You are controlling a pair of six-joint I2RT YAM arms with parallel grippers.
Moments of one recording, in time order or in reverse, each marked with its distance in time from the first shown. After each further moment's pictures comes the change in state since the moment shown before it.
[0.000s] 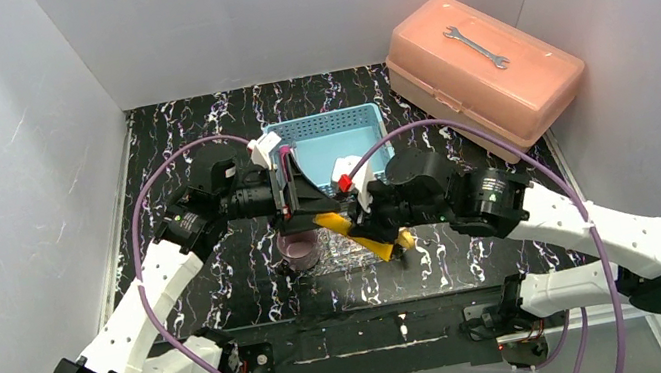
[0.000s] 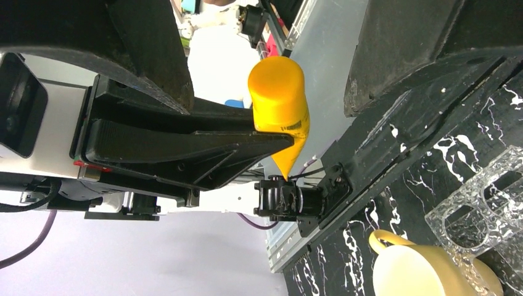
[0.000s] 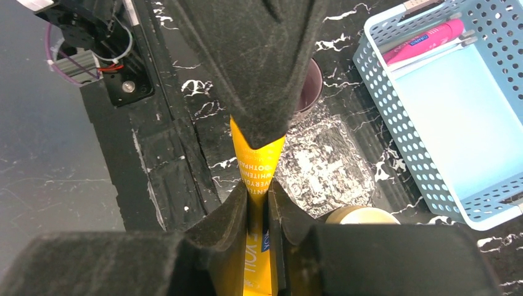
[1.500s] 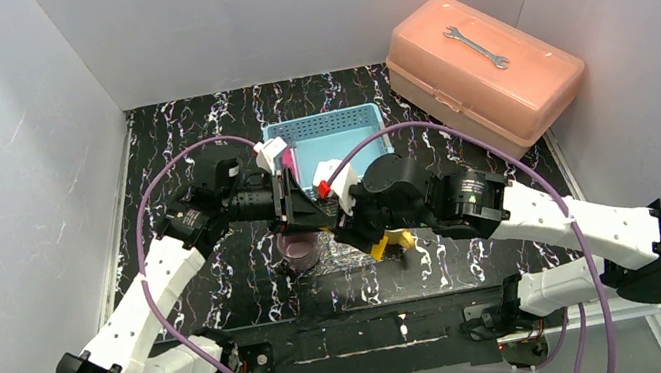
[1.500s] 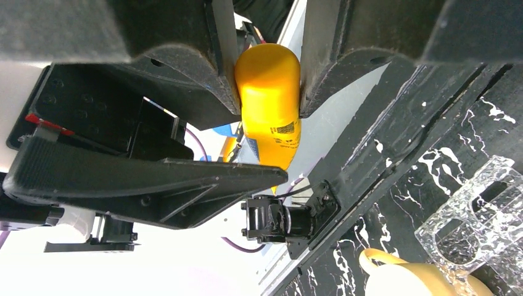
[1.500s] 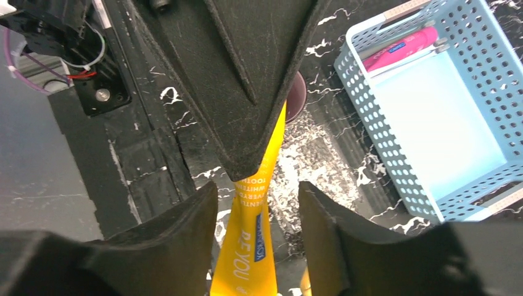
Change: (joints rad) left arm 0.015 0.021 -0.006 -0.068 0.073 0.114; right arm 0.074 0.093 0.071 -0.007 0.137 -0.015
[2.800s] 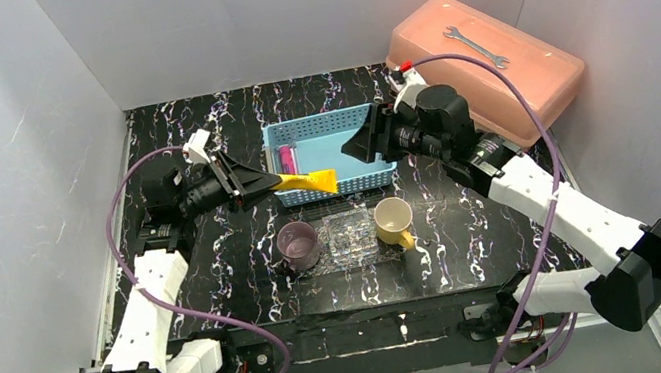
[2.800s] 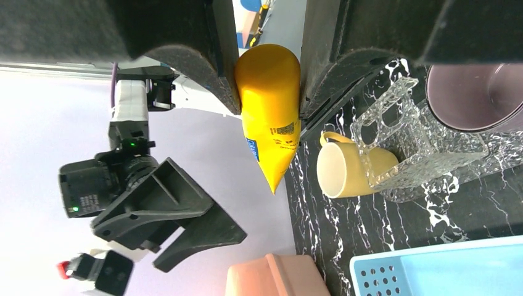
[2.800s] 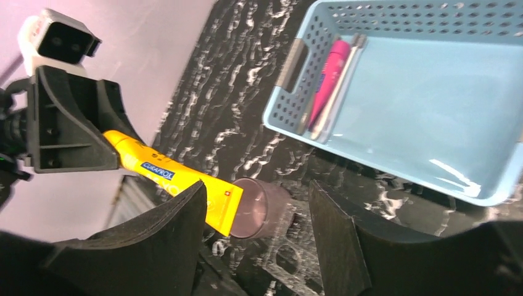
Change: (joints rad) left arm 0.422 -0.062 -0.229 0.436 0.057 -0.213; right arm -0.570 0.002 -0.156 0.399 -0.215 0.634
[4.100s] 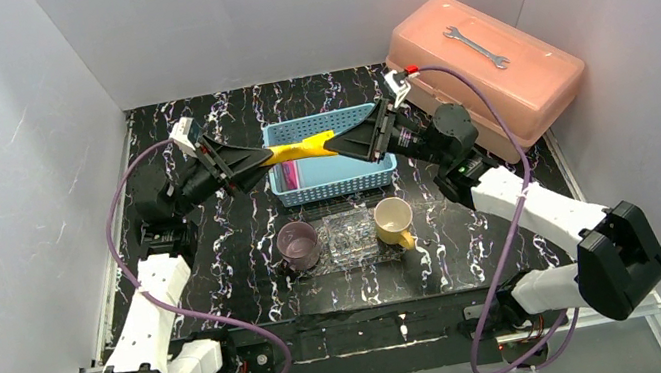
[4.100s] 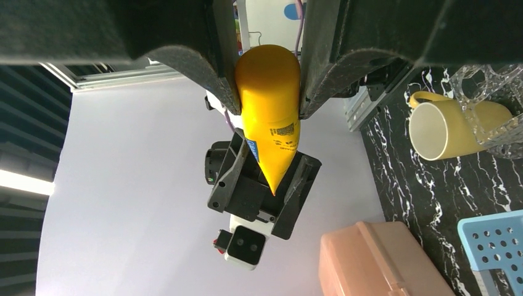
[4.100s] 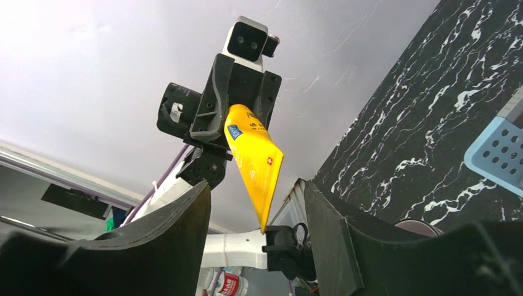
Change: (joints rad) left arm 0.000 -0.019 -0.057 0.497 -0.037 -0.481; right arm -0.053 0.069 -0.279 0.875 -0.404 0.588
